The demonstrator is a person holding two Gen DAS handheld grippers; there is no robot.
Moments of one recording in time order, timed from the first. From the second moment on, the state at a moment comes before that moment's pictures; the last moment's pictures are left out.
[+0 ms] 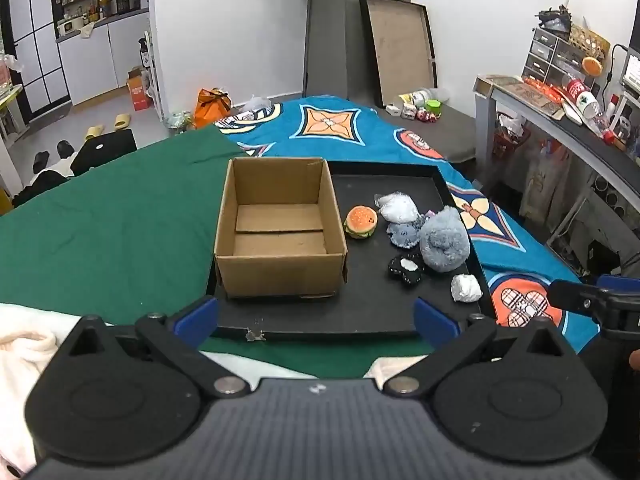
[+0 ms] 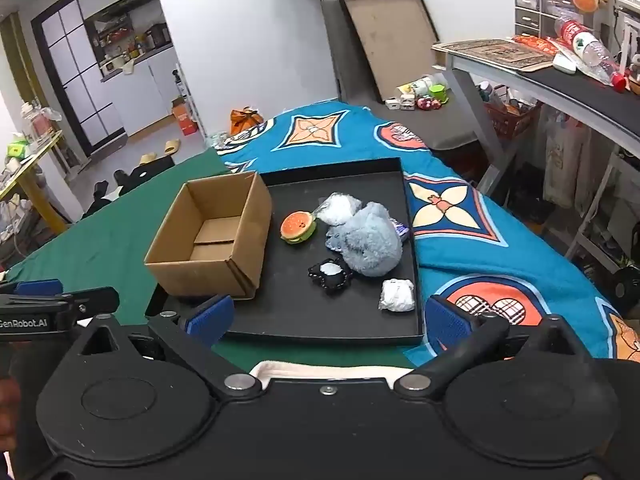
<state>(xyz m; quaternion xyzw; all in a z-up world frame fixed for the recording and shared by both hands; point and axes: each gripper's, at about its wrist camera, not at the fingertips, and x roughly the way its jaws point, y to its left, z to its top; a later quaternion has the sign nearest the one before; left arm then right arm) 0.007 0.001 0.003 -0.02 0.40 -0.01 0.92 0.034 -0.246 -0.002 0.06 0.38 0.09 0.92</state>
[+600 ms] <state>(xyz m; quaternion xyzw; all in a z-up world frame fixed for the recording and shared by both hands) 0.008 -0.001 0.007 -0.02 0.40 -0.01 0.91 0.030 -0.240 0.001 0.05 0.38 0.10 0.92</state>
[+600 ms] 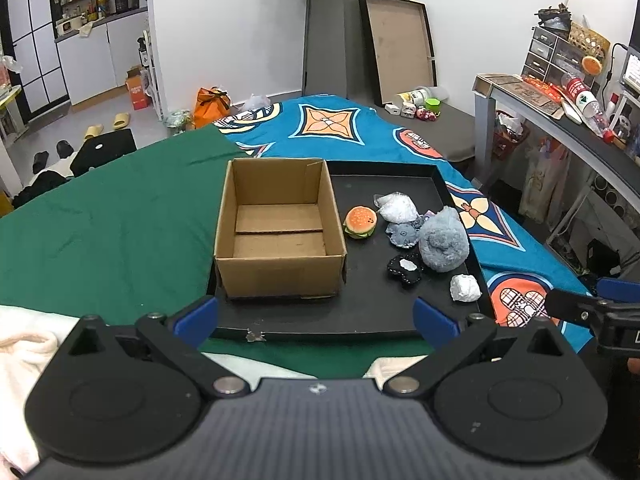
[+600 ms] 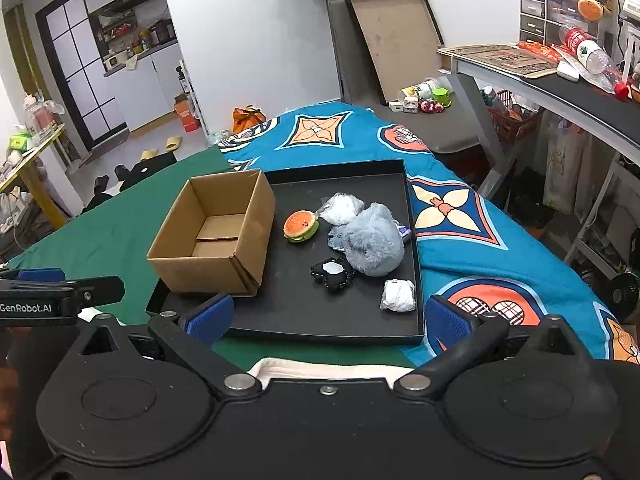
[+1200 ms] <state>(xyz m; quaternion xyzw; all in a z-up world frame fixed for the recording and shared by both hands) 0.003 0.007 0.010 -0.02 0.40 0.00 0.92 0.028 -0.240 0.007 0.05 0.37 0.10 0.92</state>
